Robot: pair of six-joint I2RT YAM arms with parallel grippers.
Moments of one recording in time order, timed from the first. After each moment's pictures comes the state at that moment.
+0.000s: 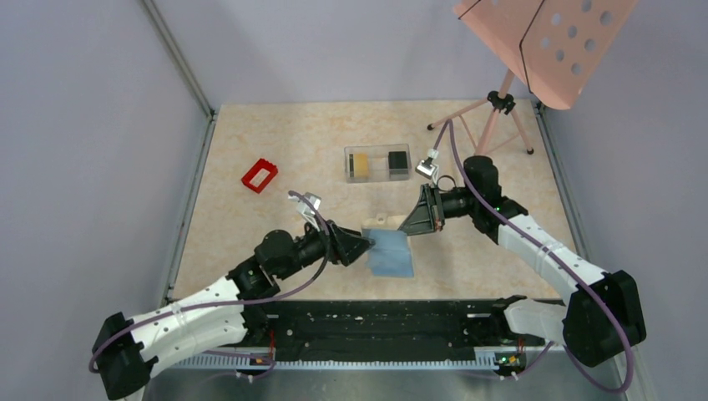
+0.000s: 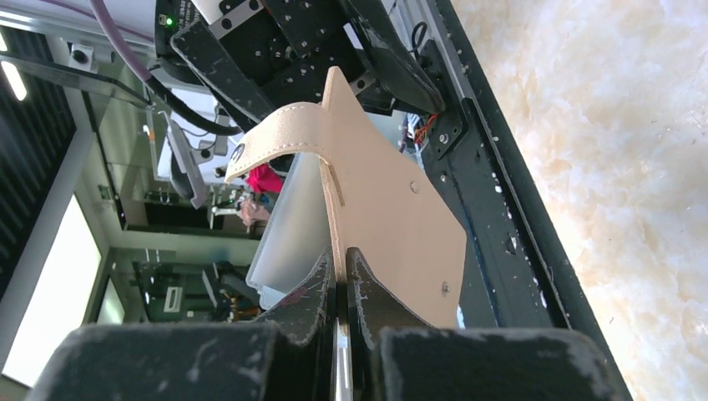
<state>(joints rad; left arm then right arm) -0.92 0.77 0.40 0.30 0.08 -0.77 0.40 1.17 0.76 -0.04 -1.23 0.77</state>
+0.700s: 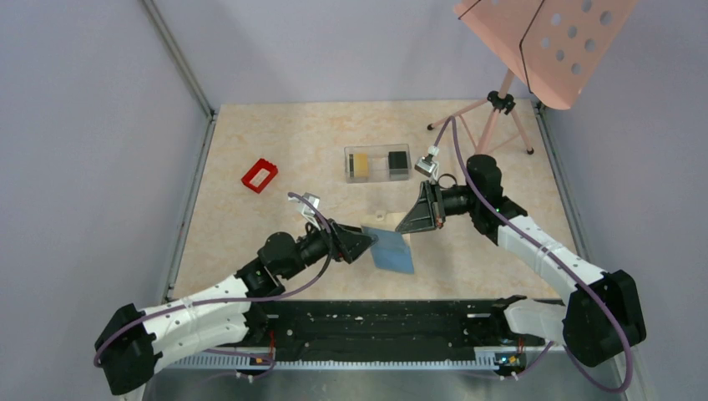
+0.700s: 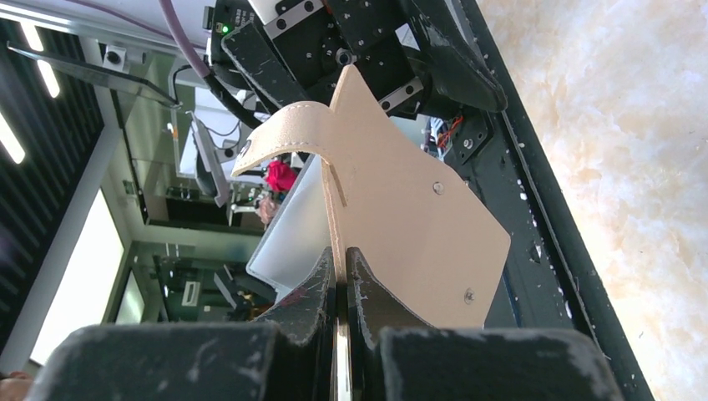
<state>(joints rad) -0.91 0.79 0.32 0.48 0.03 -0.81 0.40 1.17 0.75 0.12 -1.26 0.93</state>
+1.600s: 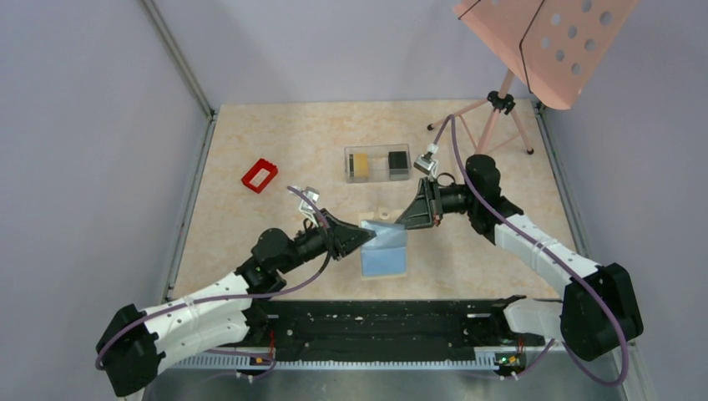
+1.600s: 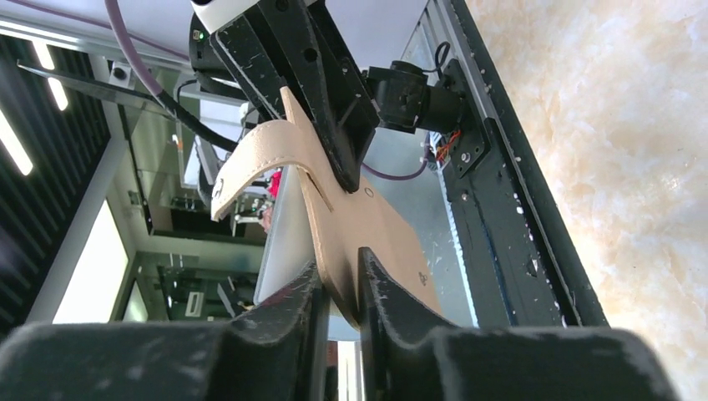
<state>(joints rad) -0.86 0.83 0.35 0.65 0.24 -0.84 0.40 1.21 0.73 0.23 -1.25 1.00</state>
